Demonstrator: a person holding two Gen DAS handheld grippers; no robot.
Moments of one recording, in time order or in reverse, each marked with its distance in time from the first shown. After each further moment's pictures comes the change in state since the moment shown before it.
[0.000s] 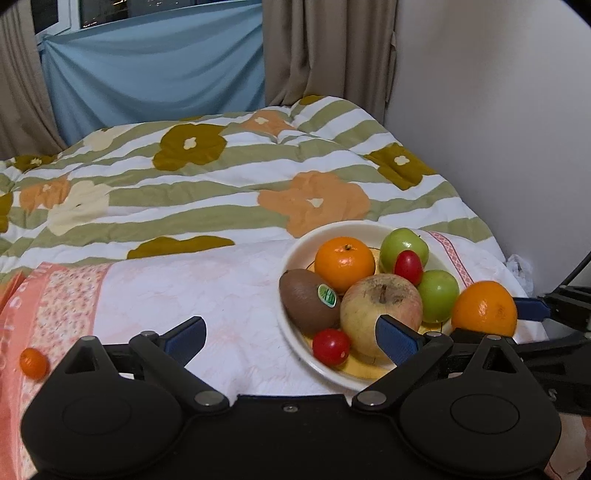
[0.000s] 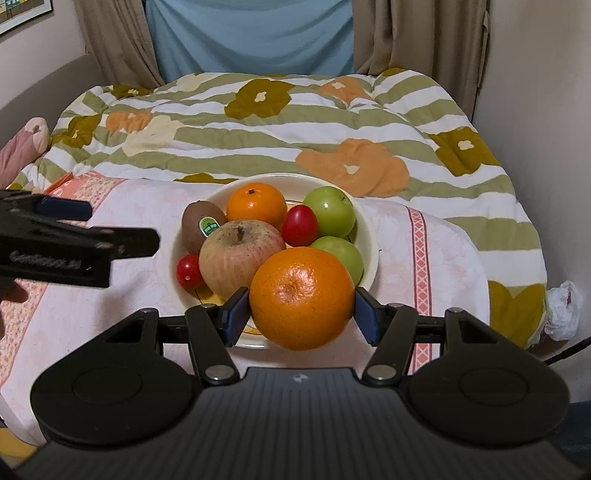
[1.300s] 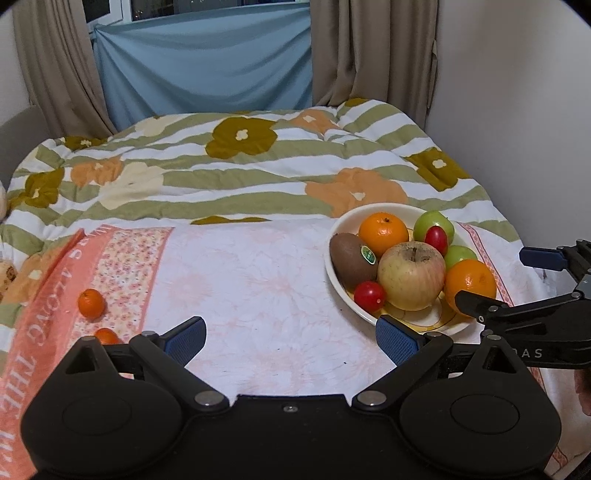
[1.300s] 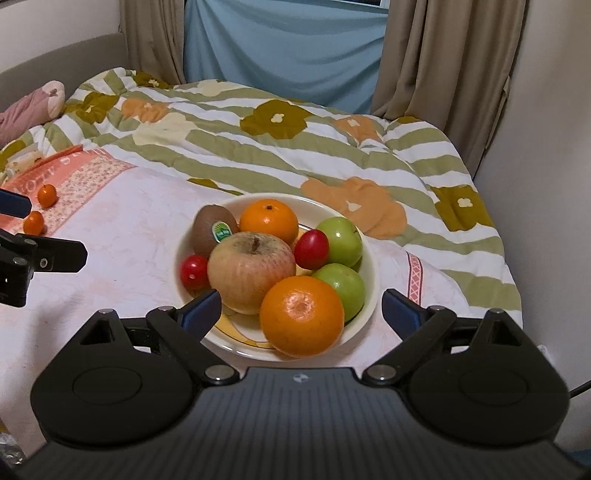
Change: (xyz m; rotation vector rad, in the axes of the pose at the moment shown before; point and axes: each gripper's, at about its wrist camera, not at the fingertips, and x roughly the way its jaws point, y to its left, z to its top) left arm -0.050 0.011 -0.038 -0.072 -0.007 0.134; right arm -0.009 0.027 -0.012 -0.192 -0.105 -0.057
